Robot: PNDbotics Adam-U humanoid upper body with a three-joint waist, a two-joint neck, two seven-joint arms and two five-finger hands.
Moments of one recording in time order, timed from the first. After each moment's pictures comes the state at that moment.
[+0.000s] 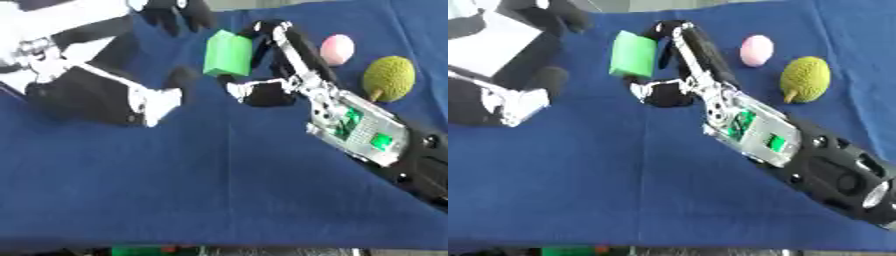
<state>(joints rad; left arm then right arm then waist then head) -1.13 0.55 -0.65 -1.99 -0.31 0.43 -0.58 -0.53 -0.73 0.57 -1.99 0.02 0.49 -0.46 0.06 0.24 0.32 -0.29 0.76</state>
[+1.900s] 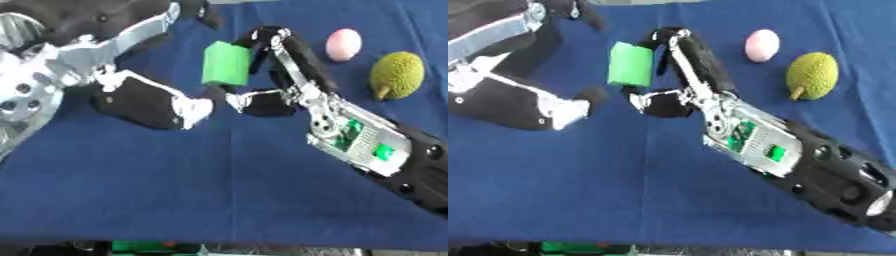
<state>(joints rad) -1.11 0.49 -0.69 -1.99 -0.69 0.52 -0.65 -0.56 -0.72 0.62 -1.99 0.09 0.51 -0.45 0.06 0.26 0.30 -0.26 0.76</state>
